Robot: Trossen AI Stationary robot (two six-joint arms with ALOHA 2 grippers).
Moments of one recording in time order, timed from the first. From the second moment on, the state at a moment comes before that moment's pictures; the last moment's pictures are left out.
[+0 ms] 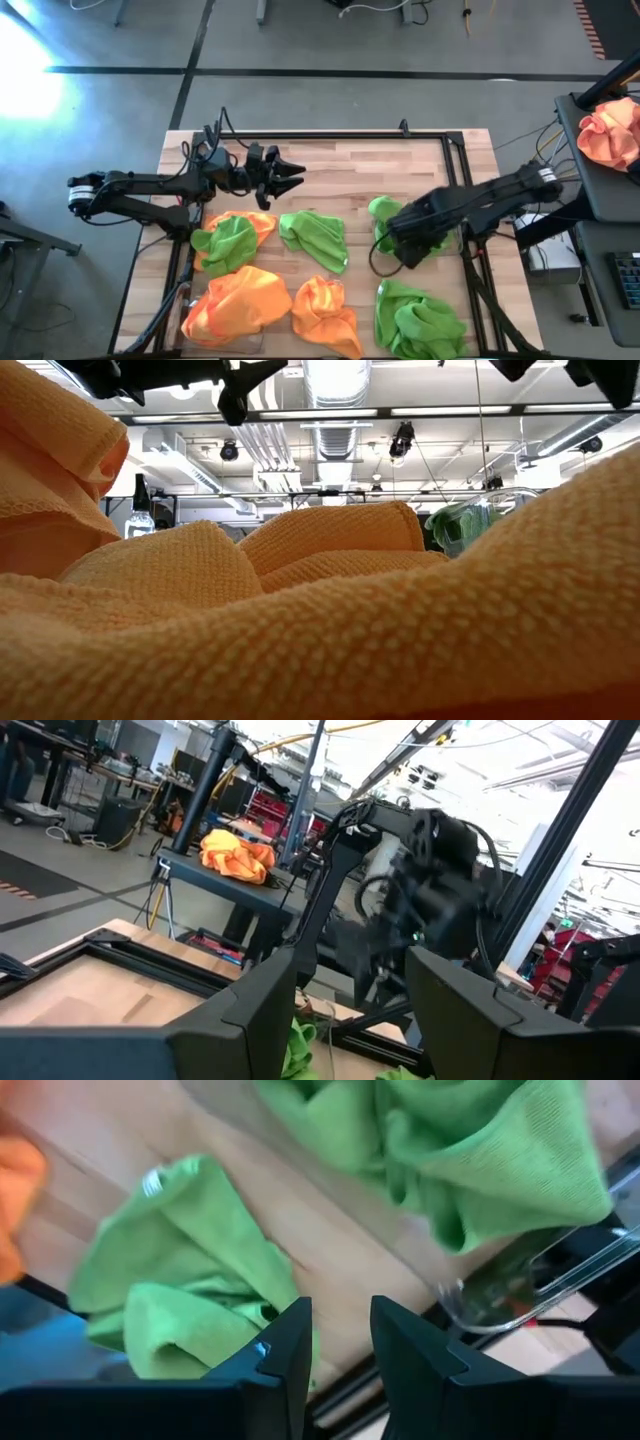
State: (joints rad) left arm 0.20 1.12 0.68 0.63 0.20 -0.45; right arm 0.30 1.49 1.43 -1.54 -0.21 1.14
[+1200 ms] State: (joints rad) left arm 0.12 1.12 0.68 0.63 0.19 -0.56; right arm 0.57 1.76 1.42 -1.55 -0.12 1.27
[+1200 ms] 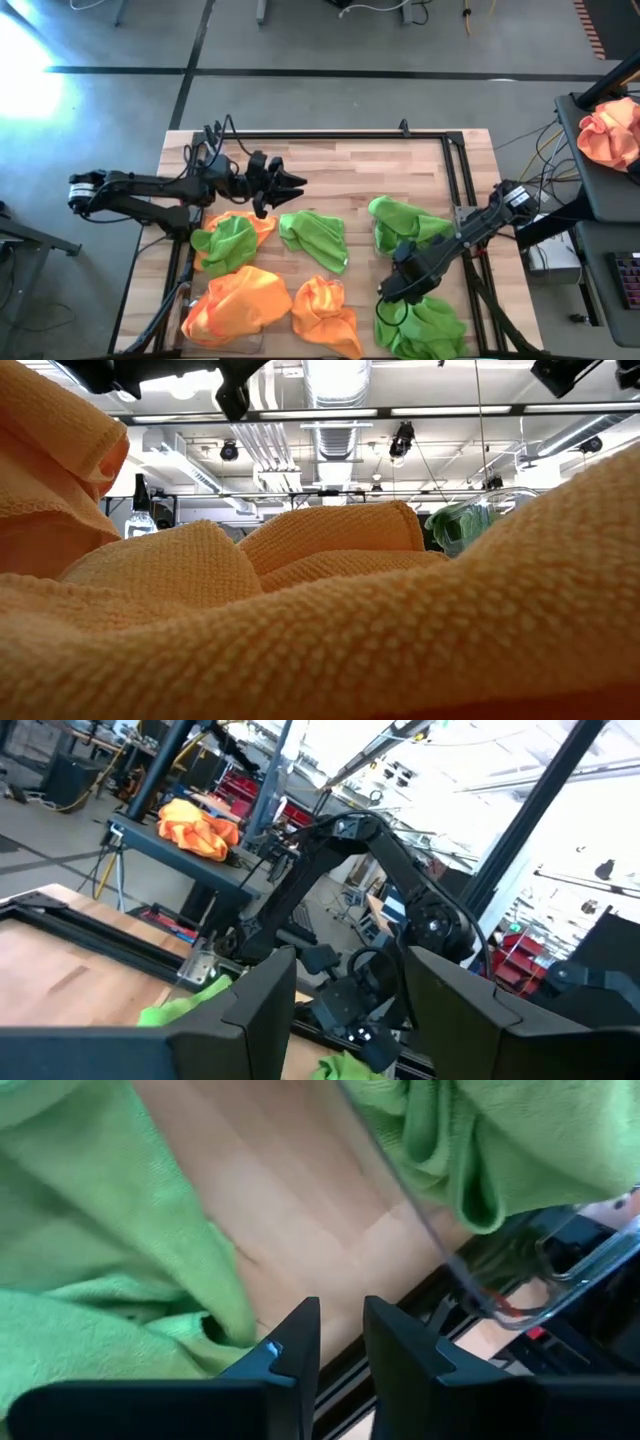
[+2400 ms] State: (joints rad) left arm 0.03 1.21 0.68 0.66 0.09 -0.62; right arm 0.84 1.76 1.42 -1.11 -0.16 1.54
